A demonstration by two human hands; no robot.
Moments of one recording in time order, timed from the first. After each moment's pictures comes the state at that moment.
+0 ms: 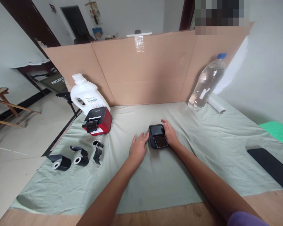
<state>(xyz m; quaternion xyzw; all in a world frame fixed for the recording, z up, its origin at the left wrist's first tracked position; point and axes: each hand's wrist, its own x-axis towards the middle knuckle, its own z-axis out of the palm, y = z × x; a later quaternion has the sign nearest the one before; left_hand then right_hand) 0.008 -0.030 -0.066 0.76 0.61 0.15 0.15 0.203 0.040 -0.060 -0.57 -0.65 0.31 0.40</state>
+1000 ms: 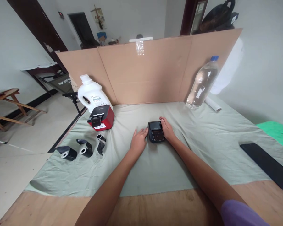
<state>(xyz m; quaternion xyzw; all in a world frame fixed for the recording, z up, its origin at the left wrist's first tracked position) 0.013 -0.030 -0.067 0.77 0.61 0.16 0.09 0.202 0.040 -0.062 -0.55 -0.66 0.31 0.40</state>
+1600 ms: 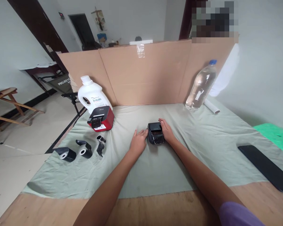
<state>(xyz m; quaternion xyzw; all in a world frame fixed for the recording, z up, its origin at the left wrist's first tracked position) 0.009 -0.025 -0.072 0.79 0.59 0.16 0.07 0.204 0.052 -0.083 -0.48 -0.63 0.35 0.50</state>
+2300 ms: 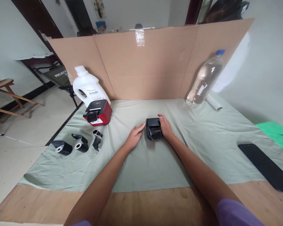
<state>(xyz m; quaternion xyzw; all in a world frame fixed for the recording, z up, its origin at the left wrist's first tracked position) -0.011 -0.014 -0.084 0.71 0.51 0.35 0.34 0.206 0.051 -0.082 -0.49 -0.64 0.34 0.49</state>
